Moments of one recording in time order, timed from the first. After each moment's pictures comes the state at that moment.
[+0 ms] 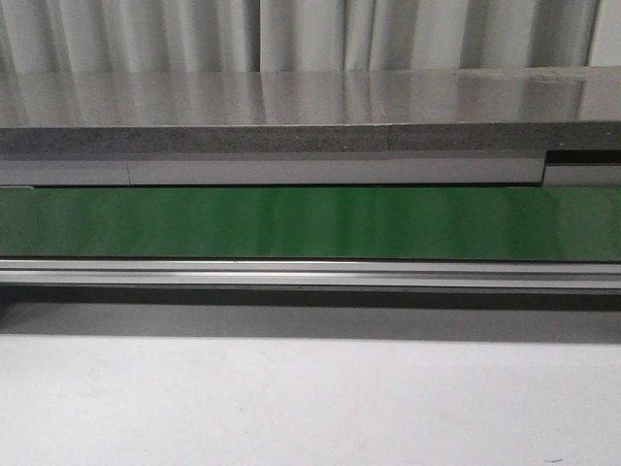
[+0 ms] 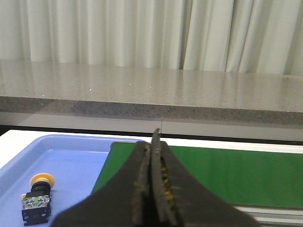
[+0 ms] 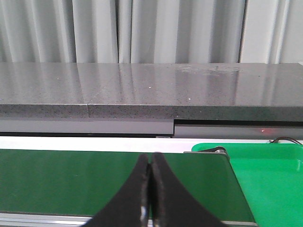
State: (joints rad) left arm -0.04 -0.01 0.00 -0.08 0.01 0.03; right arm -0.06 0.01 -0.06 0.45 0.06 -0.39
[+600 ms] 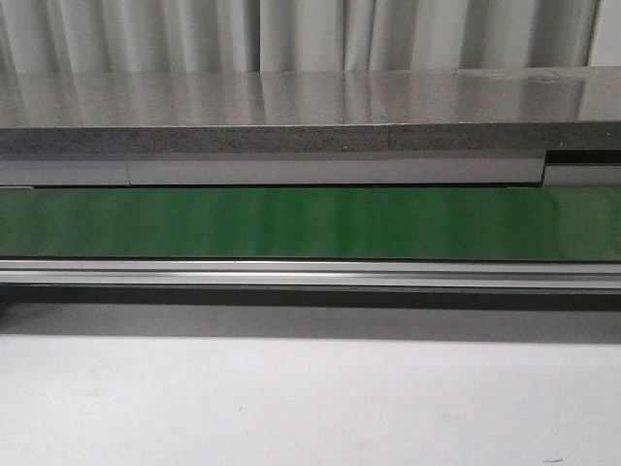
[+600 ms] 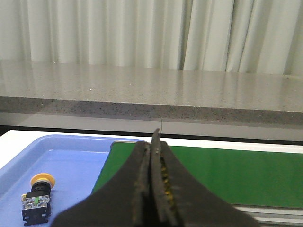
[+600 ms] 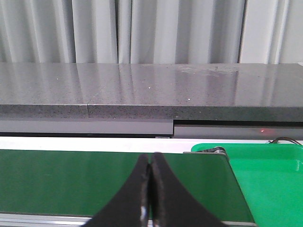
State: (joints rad) left arm -0.04 -0.01 0.00 -0.07 0.01 0.03; right arm -0.06 0.01 -0.06 0.45 0.06 -0.39
